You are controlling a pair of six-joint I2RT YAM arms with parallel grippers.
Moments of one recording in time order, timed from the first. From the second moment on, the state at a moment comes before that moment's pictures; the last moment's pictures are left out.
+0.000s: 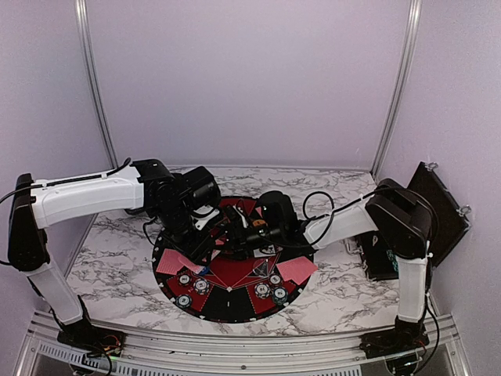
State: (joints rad) left arm -0.93 1.69 1.44 -1.12 0.03 -0.29; right arm 0.88 2.05 1.15 0.56 -0.80 1.03
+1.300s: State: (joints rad) left arm -0.93 1.69 1.44 -1.12 0.03 -0.29; right arm 0.83 1.99 1.13 0.50 -0.77 0.99
